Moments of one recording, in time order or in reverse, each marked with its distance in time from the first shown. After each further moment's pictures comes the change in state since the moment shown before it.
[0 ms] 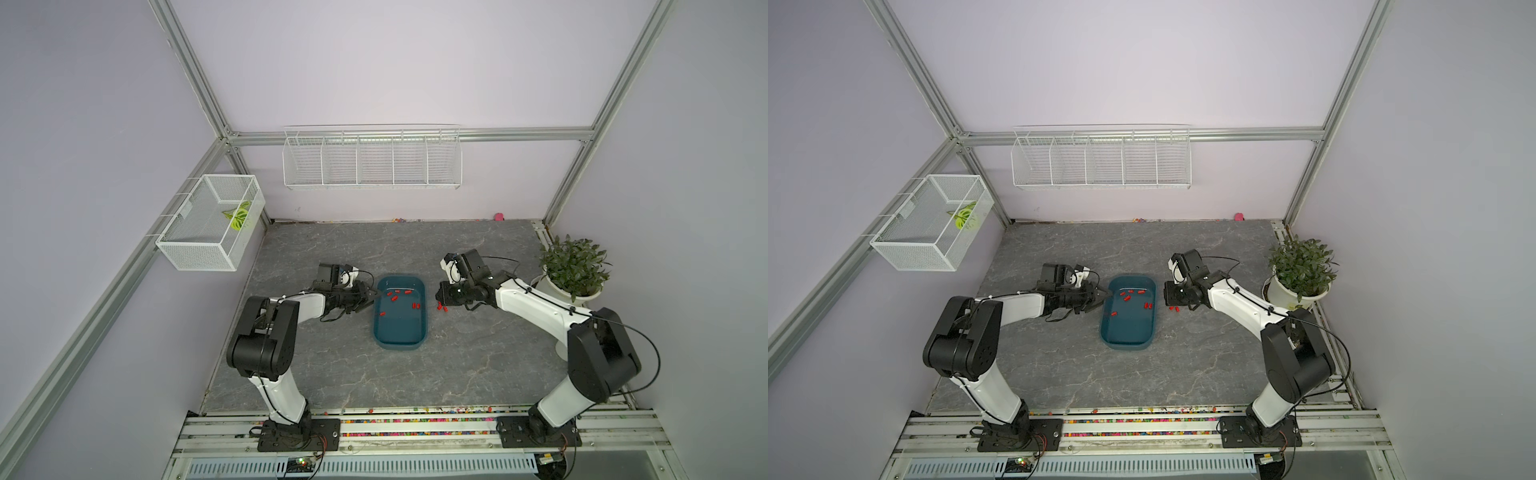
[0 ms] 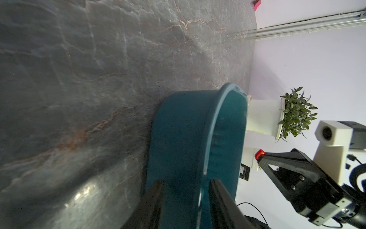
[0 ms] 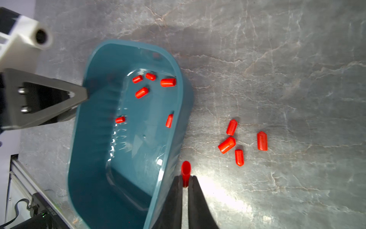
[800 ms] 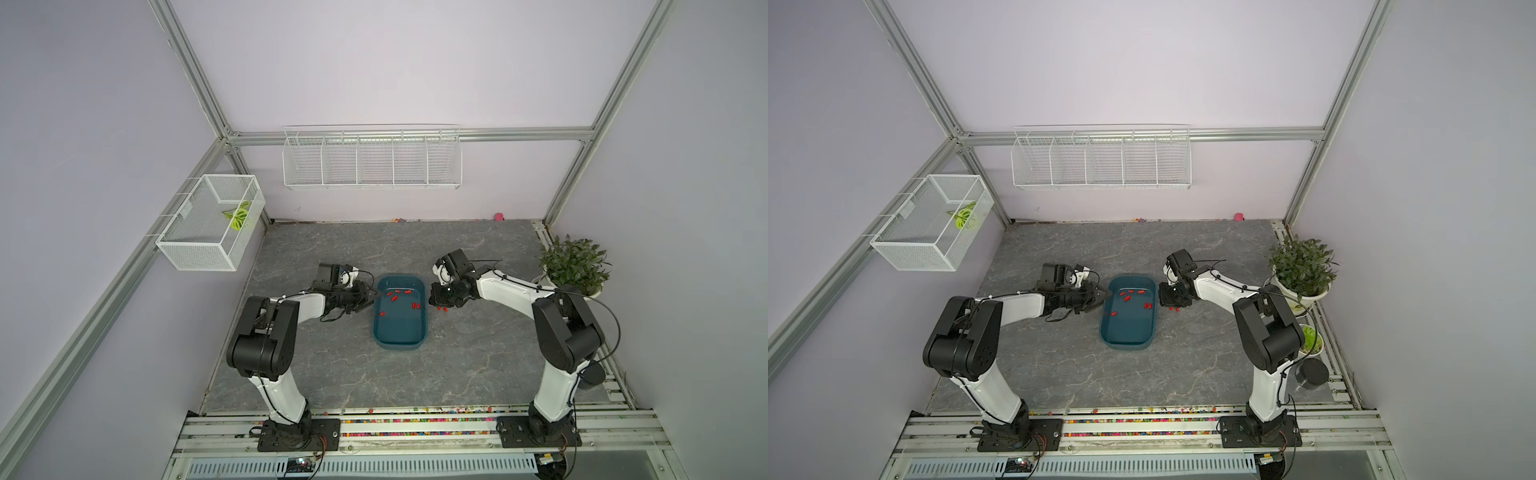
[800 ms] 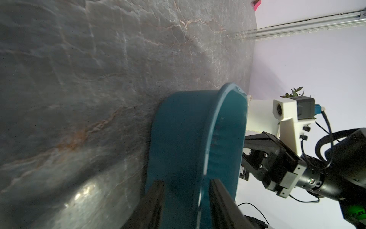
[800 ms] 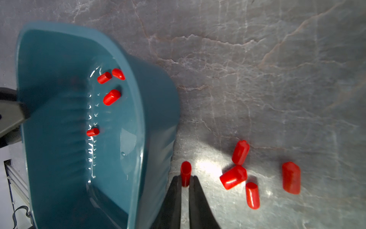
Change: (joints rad) left arm 0.000 0.000 0.000 0.000 0.000 0.000; right arm -0.007 0.221 0.116 -0.029 -0.059 0.023
